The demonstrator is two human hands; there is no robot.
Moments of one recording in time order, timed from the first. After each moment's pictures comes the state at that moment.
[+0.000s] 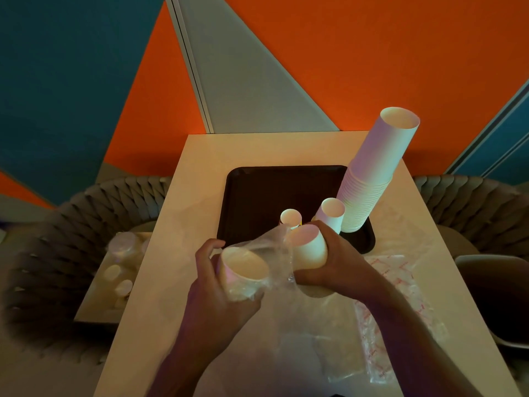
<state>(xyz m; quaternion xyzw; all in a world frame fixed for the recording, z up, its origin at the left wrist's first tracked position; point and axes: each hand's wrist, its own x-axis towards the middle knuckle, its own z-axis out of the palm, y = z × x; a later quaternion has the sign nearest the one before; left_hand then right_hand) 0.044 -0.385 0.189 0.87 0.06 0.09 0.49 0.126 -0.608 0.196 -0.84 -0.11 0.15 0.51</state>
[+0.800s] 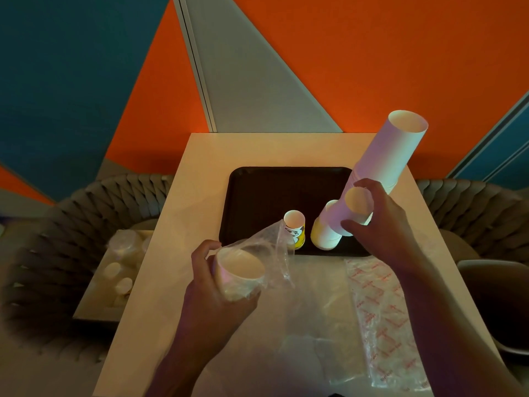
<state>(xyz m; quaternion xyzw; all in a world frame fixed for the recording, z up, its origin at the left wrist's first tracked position) 0.042 -0.382 0.198 0.84 0.10 0.07 0.52 0.178 -0.654 0.204 -0.92 -0.03 -0.06 0.38</state>
